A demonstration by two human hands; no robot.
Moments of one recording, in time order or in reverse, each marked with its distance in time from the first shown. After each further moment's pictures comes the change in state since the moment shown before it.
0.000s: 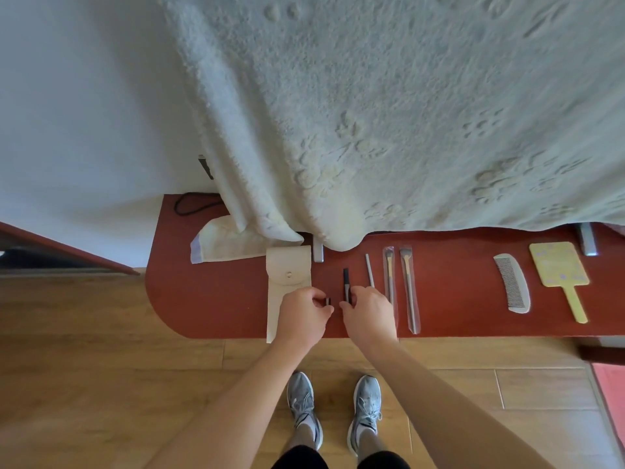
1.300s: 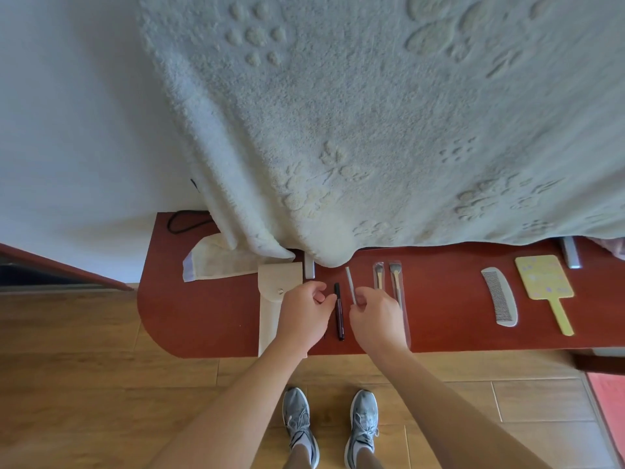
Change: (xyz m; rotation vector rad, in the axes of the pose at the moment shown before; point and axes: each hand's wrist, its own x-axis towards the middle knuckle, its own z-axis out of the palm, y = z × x) left_hand 0.015 0.034 -0.005 -0.066 0.039 0.082; right_hand 0.009 0.006 -0.034 0.094 0.072 -0.036
